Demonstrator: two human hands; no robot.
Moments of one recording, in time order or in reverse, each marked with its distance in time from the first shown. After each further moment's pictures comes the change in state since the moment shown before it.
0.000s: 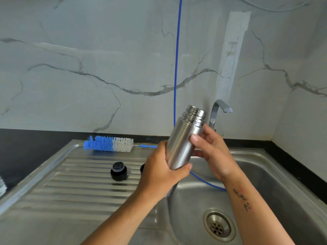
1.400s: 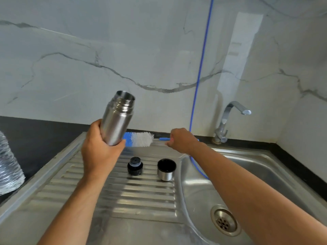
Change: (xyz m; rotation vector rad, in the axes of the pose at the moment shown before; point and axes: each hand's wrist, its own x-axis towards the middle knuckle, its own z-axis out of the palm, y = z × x) left_hand 0.031 -0.082 -0.157 0.220 0.537 -0.009; right_hand 0.118 0.073 0.085 -1.503 -0.258 0.245
